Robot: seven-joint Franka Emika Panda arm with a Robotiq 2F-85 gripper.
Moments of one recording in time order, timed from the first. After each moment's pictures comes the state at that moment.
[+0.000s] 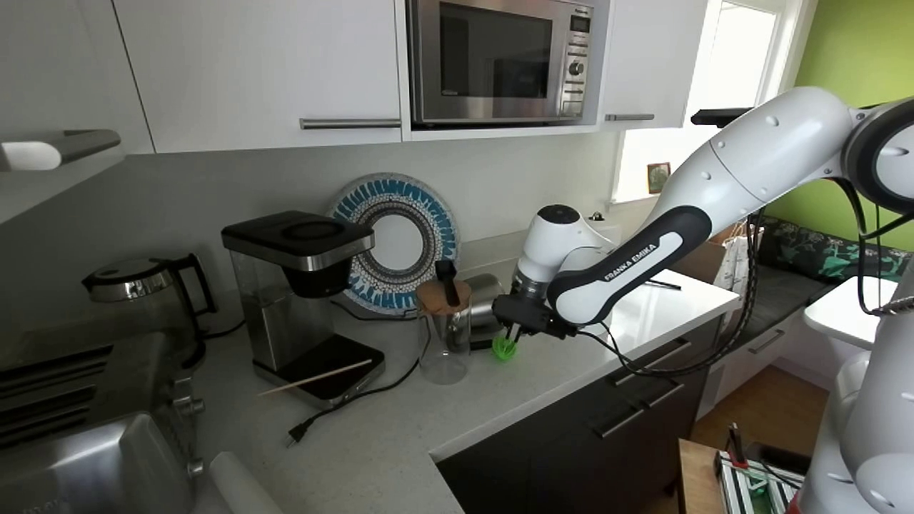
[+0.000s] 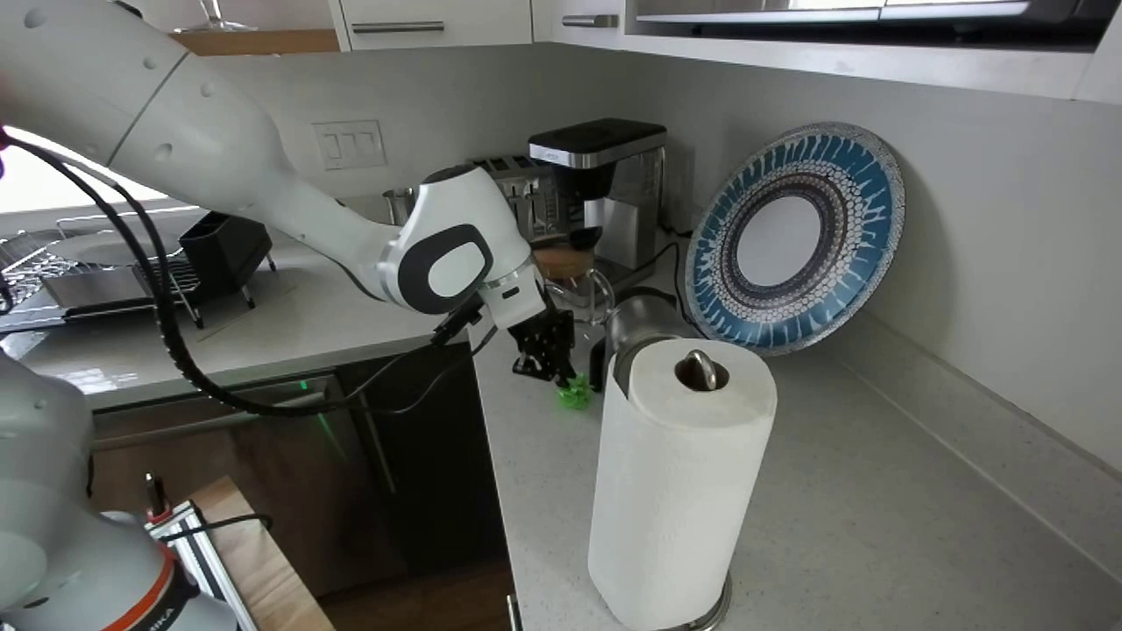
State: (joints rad) arm -0.24 -0.04 -0.08 -2.41 -0.34 2.71 1.38
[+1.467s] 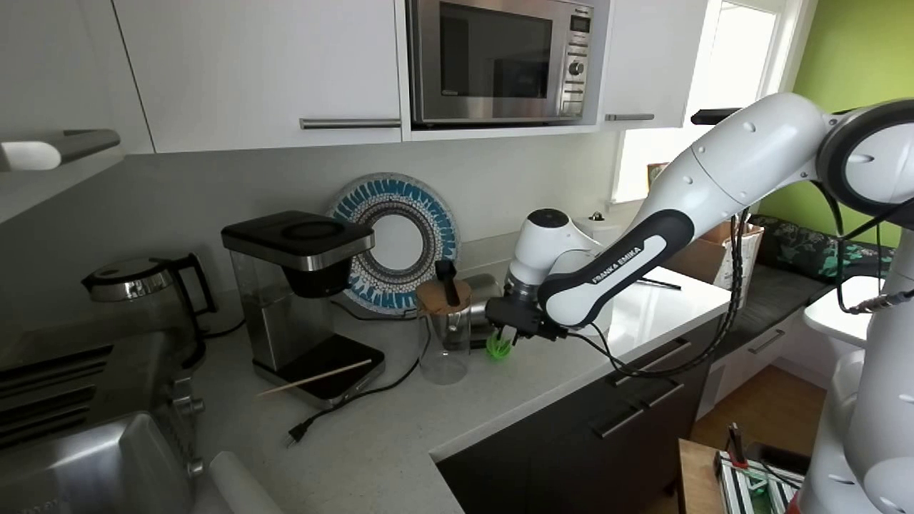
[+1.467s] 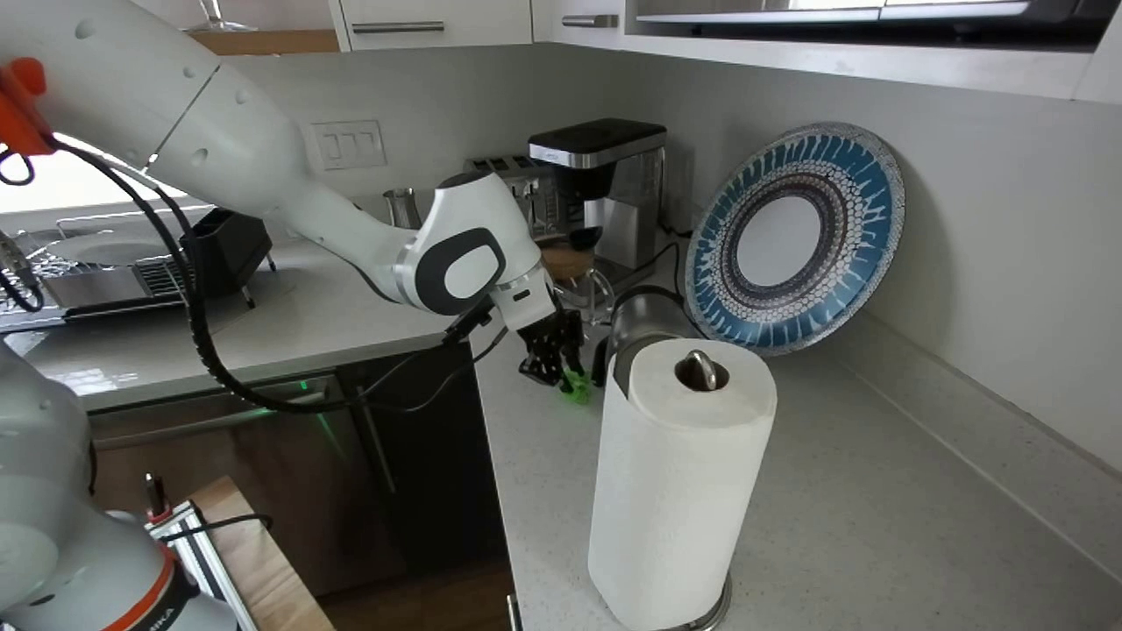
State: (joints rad) arm -0.19 0.02 -0.13 -2.36 -0.34 2.71 1.39
